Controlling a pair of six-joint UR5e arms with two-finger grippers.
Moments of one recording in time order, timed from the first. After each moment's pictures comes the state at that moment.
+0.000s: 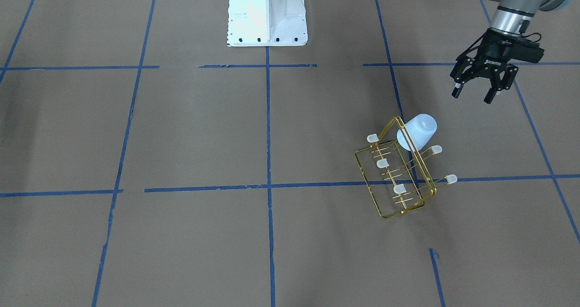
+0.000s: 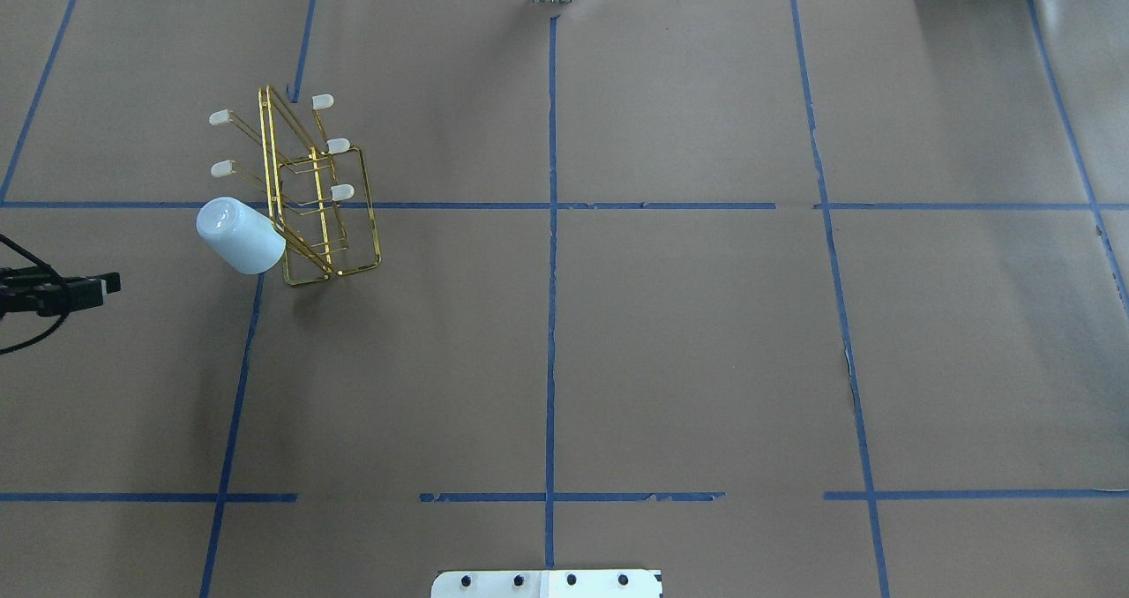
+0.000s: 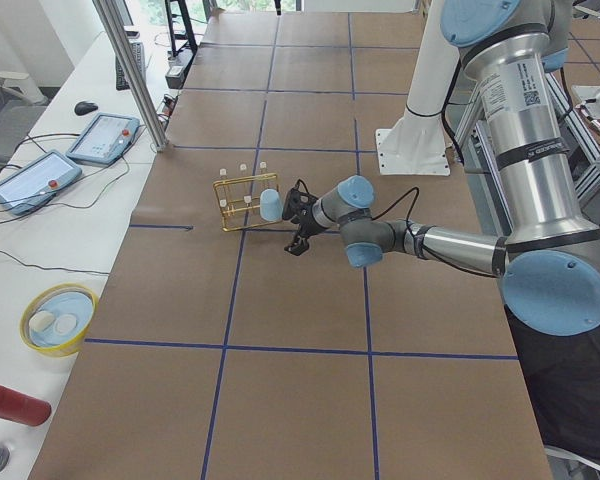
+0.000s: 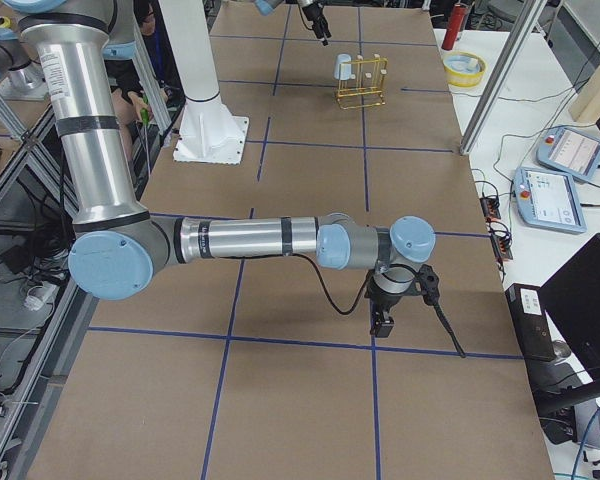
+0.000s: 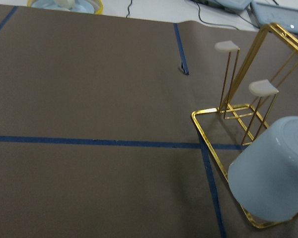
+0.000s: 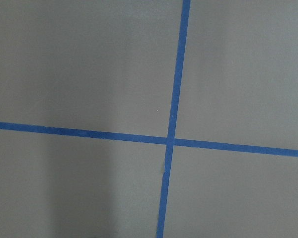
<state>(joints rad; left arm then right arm) -0.81 -1.26 -1.92 -2.62 -1.75 -0.95 1.49 -1.38 1.46 -1.67 2.30 -0.04</state>
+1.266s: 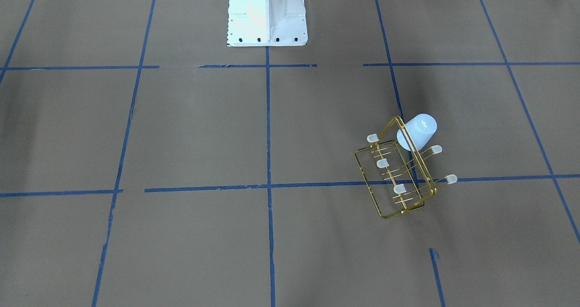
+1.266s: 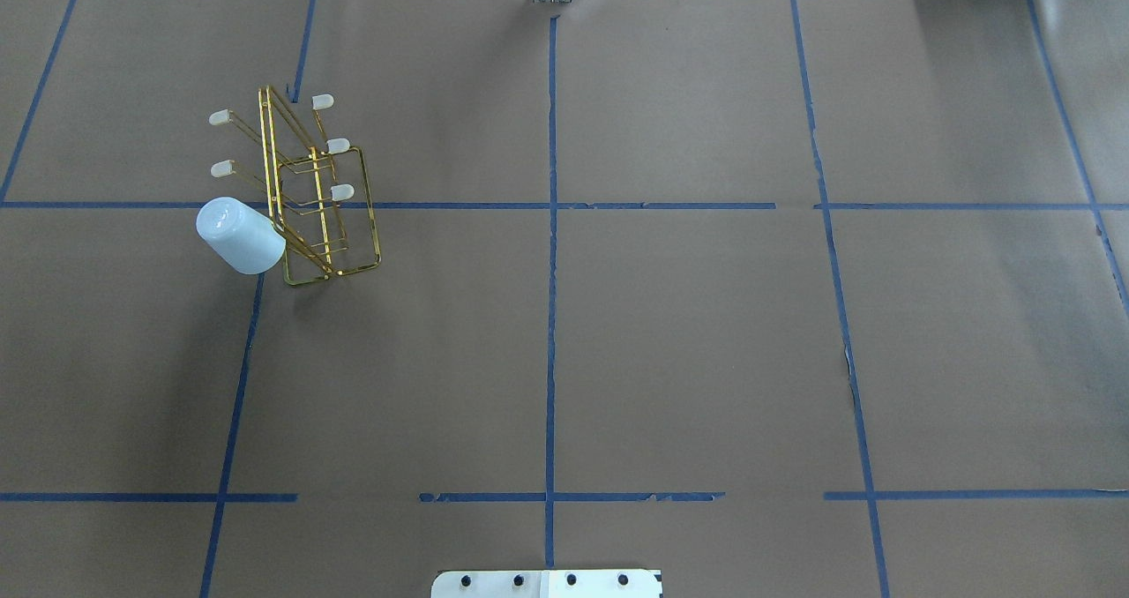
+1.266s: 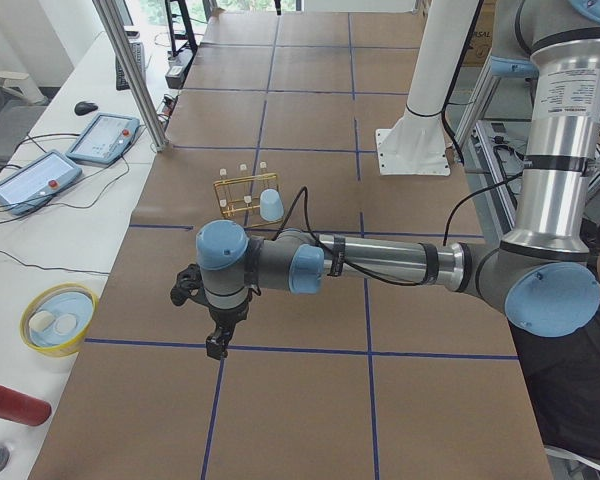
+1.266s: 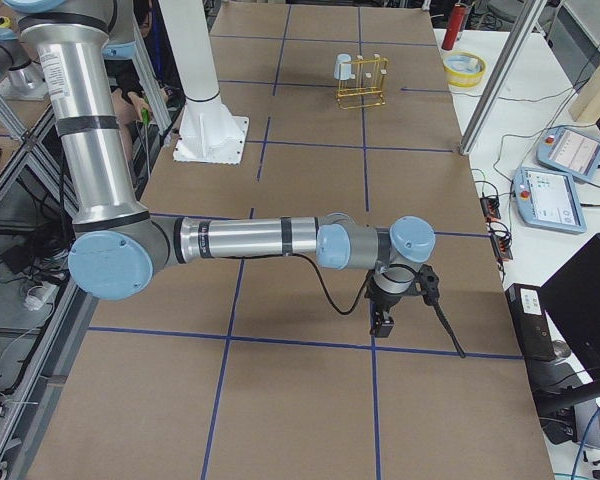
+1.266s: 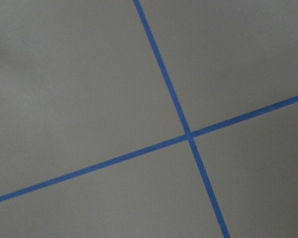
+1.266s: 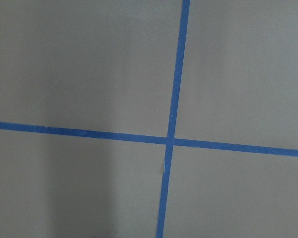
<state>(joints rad) -1.63 -1.64 -1.58 -1.52 -2.27 0.28 1.49 -1.38 1.46 -1.67 2.30 -0.04</state>
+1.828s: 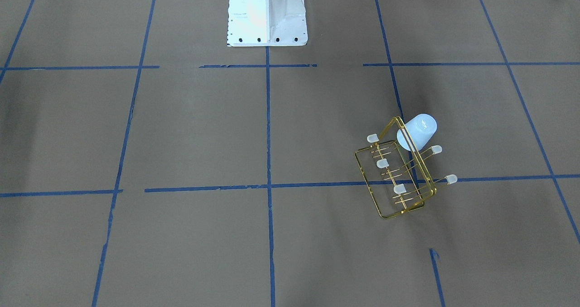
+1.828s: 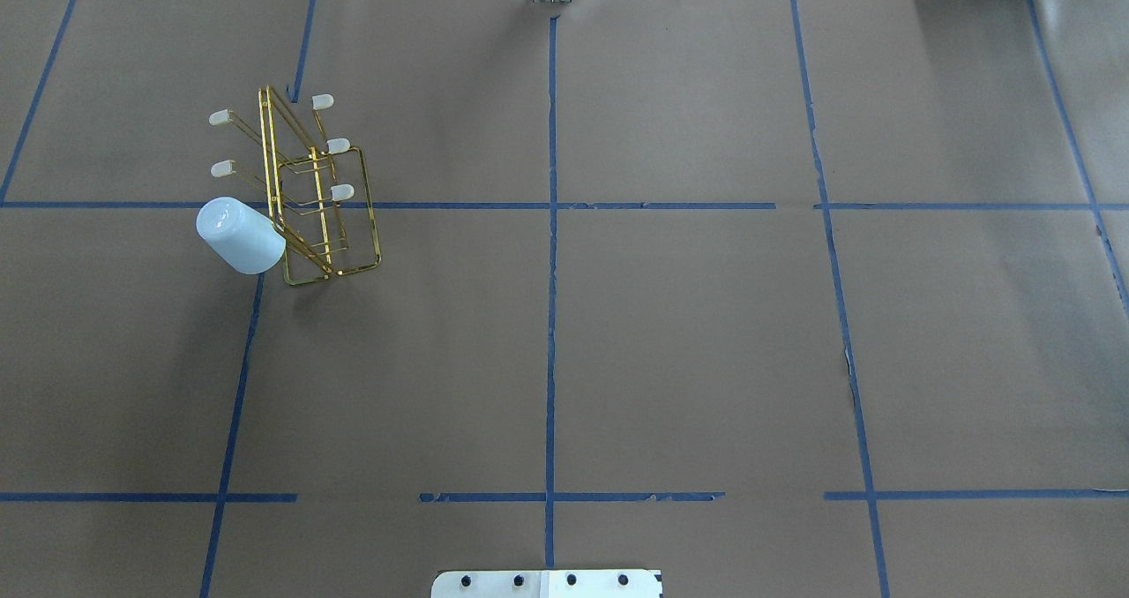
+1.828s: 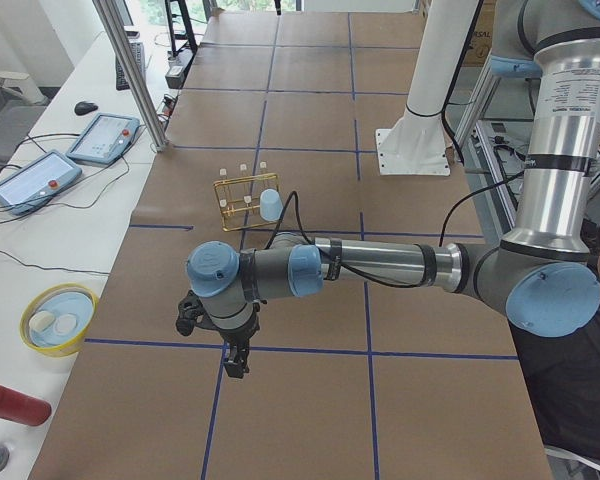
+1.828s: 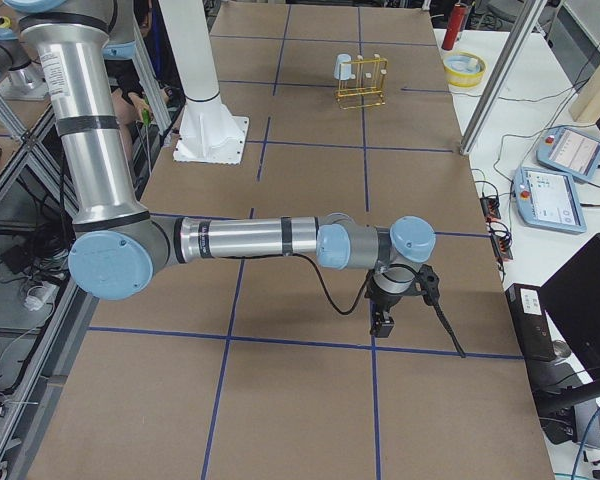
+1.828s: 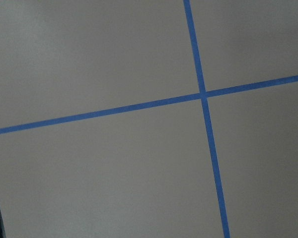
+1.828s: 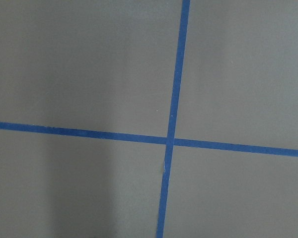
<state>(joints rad) -1.66 -1.65 -1.55 -1.37 -2.32 0.24 1.49 -1.38 1.46 -1.67 2.30 -0.04</state>
